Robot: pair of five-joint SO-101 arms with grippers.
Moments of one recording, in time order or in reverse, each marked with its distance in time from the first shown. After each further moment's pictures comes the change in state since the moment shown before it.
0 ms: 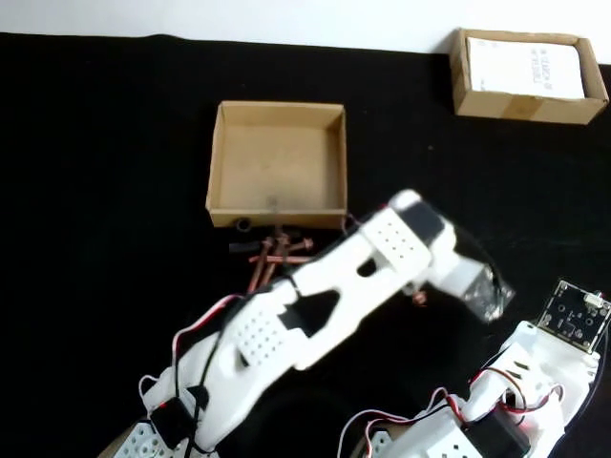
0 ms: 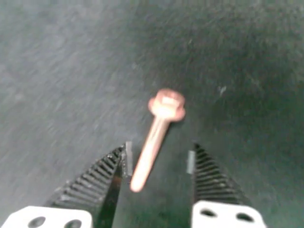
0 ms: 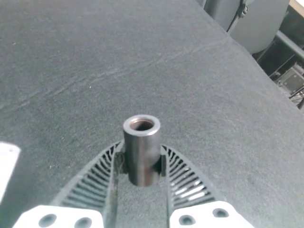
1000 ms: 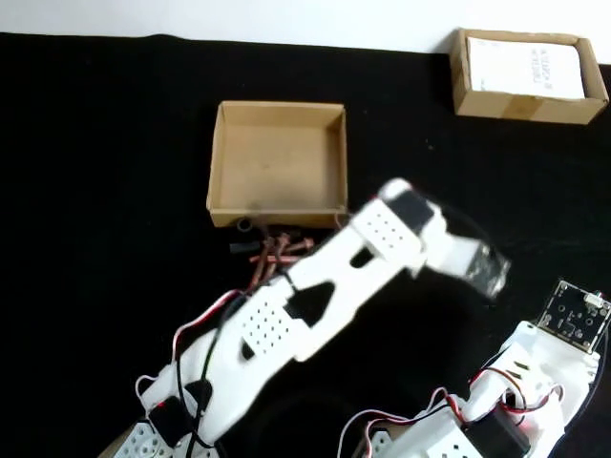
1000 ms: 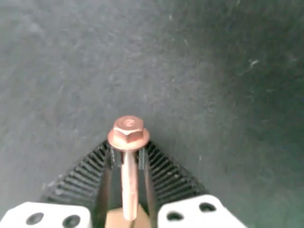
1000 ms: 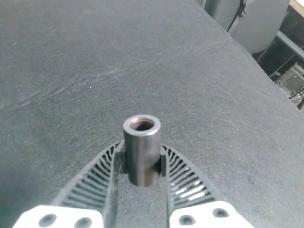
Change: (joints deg) left arm -3.6 6.0 -17.2 8.1 11.6; right arm 0.0 -0.1 0.6 0.0 0.0
